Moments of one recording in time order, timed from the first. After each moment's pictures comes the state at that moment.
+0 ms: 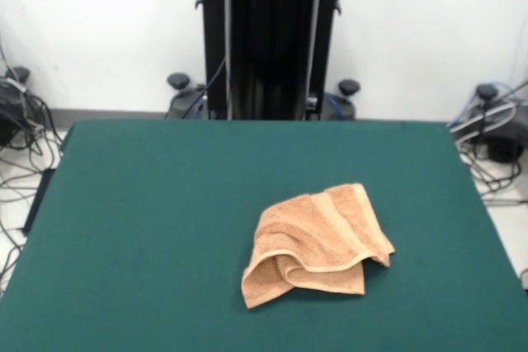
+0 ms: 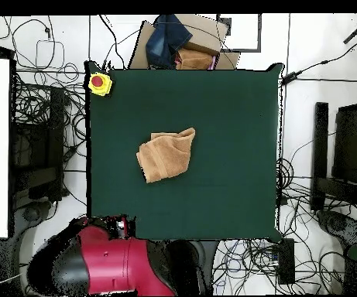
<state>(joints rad) 0.15 -1.18 -0.09 2.13 0.00 0.57 1.68</state>
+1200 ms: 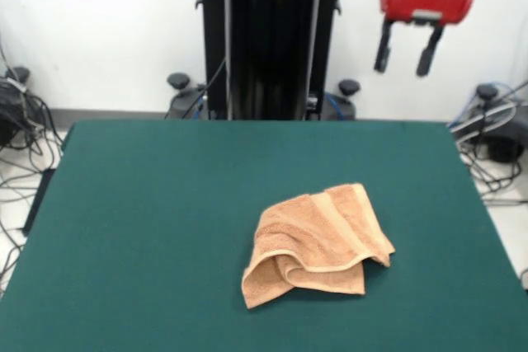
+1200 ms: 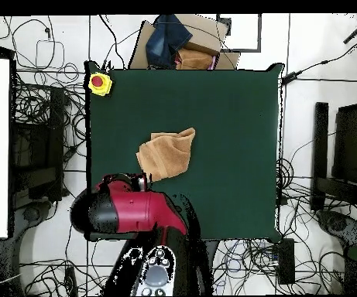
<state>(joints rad) 0.11 -0.79 -0.13 1.94 0.00 0.24 1.69</state>
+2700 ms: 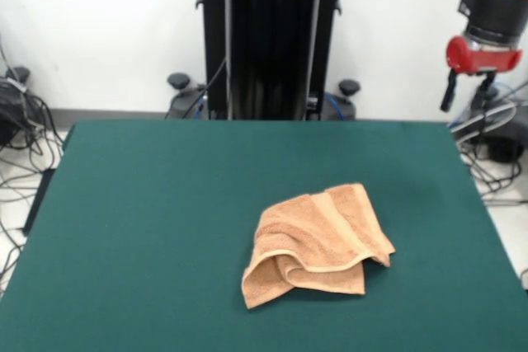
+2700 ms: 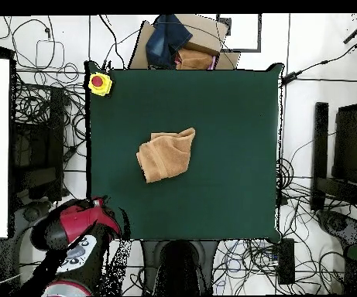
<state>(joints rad) 0.45 -0.51 -0.14 1.90 0.13 0.11 1.69</state>
